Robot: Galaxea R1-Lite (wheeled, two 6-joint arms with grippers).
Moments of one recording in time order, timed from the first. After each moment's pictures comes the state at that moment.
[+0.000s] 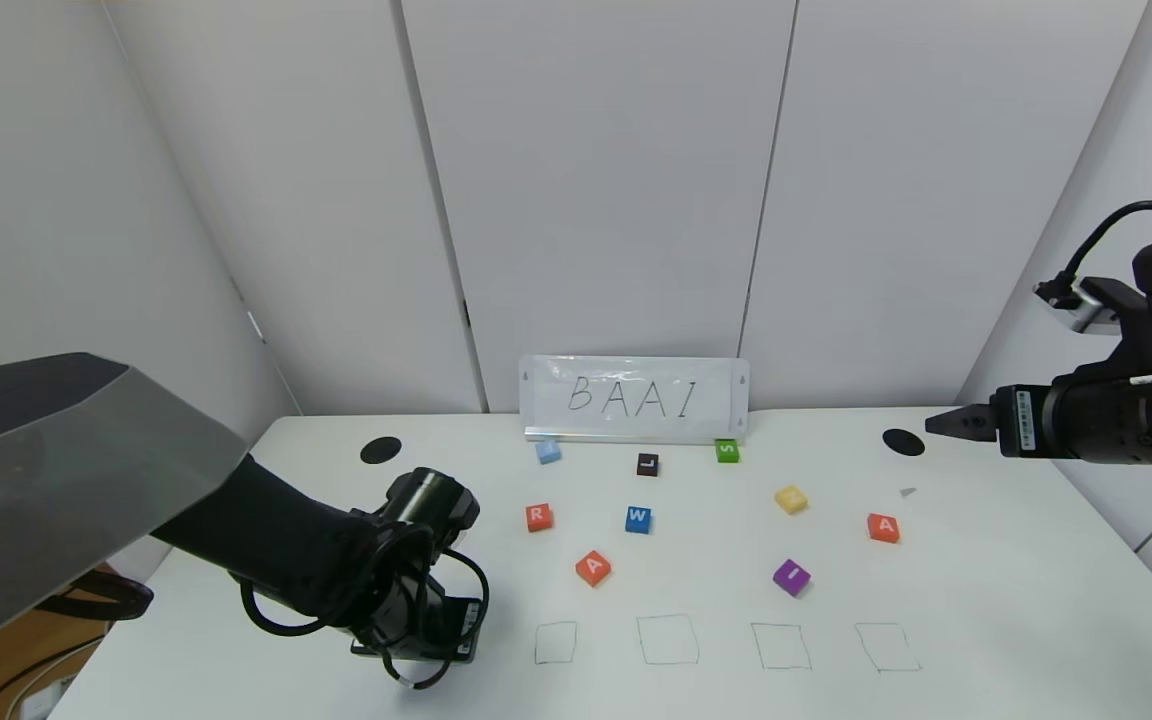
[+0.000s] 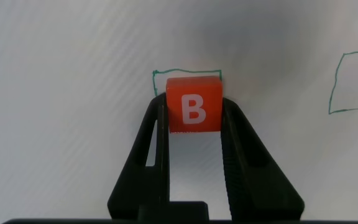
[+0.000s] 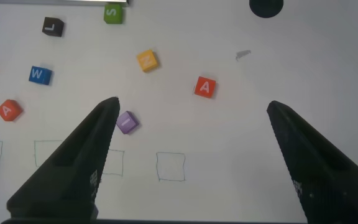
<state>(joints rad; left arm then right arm) -0.39 2.10 -0.91 0.04 0.08 -0.31 0.09 1.62 -1.10 0.14 0.01 0.13</state>
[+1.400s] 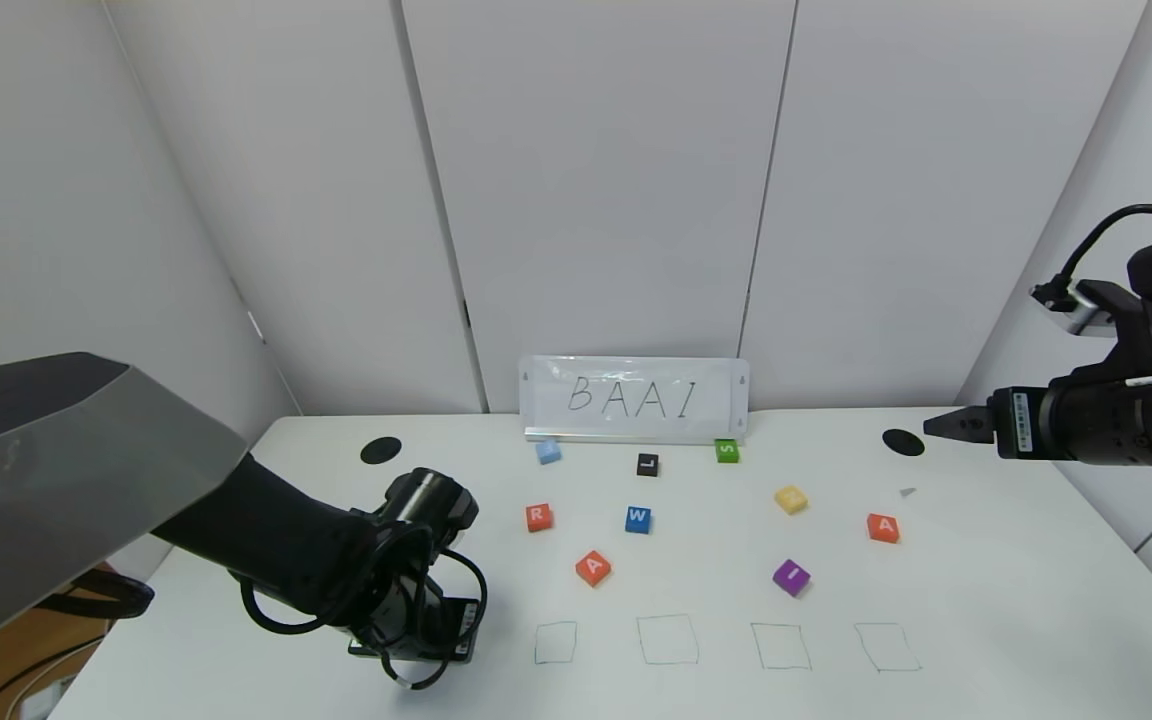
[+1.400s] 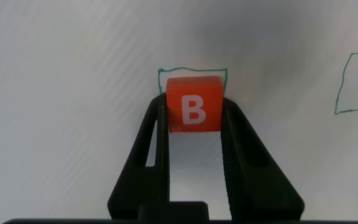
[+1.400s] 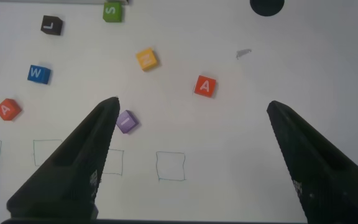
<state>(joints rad) -0.38 2.10 -0.92 0.05 0.09 -0.31 0.09 1.63 -1.10 0.14 0.01 0.13</state>
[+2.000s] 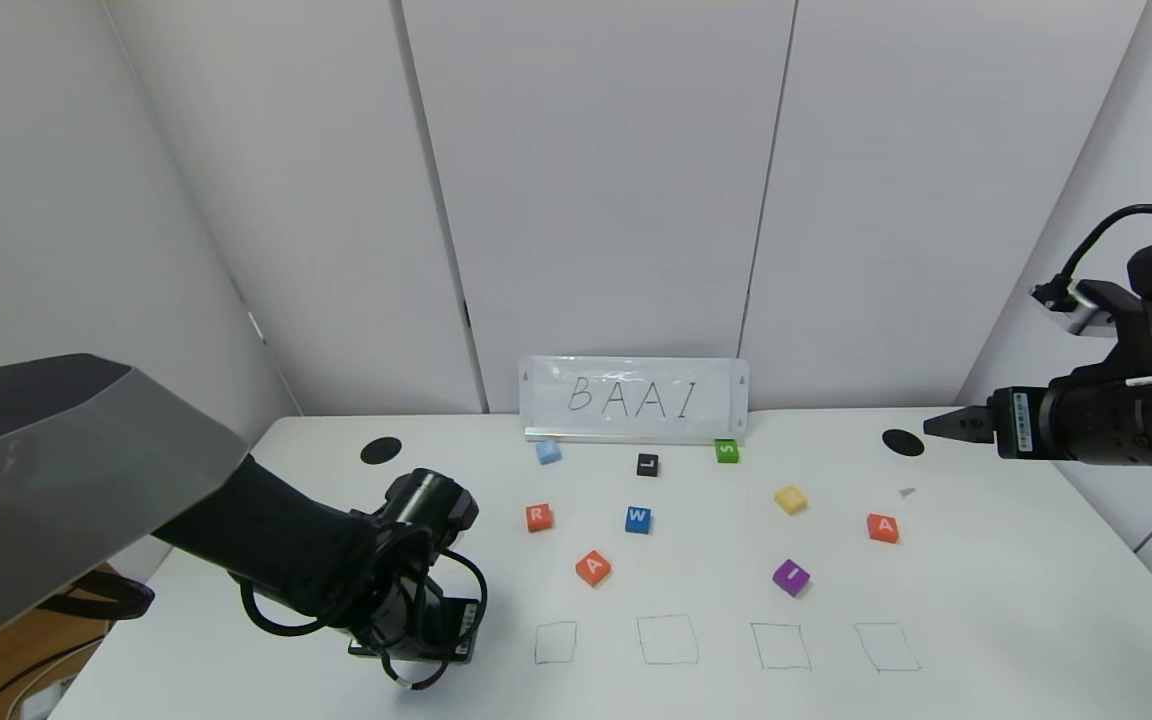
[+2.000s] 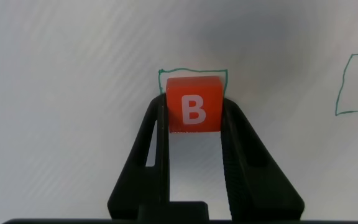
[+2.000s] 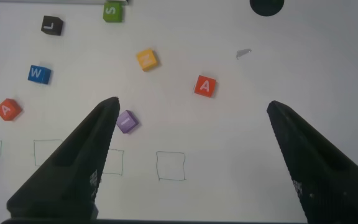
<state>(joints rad) -0.38 2.11 -0.91 0.05 0.09 -0.31 0.09 1.63 -1.10 0.14 0.01 0.13</state>
